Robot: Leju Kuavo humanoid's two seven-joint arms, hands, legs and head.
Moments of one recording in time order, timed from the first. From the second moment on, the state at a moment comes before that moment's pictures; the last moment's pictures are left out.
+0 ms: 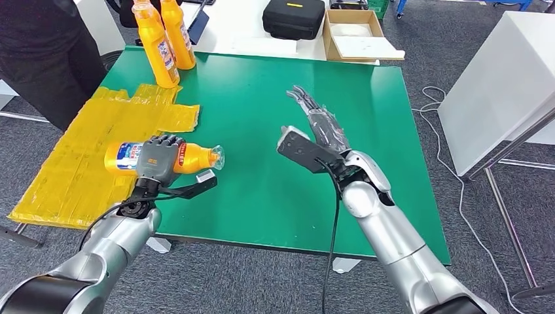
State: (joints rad) left arm -0.70 0.04 -0.09 -0.41 -1.57 0.70 -0.05; right arm -0.64 -0.01 0.59 -1.12 0.56 0.07 -0.10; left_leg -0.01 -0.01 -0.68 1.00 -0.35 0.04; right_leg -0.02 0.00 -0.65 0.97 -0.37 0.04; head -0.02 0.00
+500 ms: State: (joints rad) left arm -0.72 0.04 -0.22 -0.31 -1.57 0.63 0.03; right arm -0.52 -0.13 0.64 -1.34 0.56 0.09 -0.08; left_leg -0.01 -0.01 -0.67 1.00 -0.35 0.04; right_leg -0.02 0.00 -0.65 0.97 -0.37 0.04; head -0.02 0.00
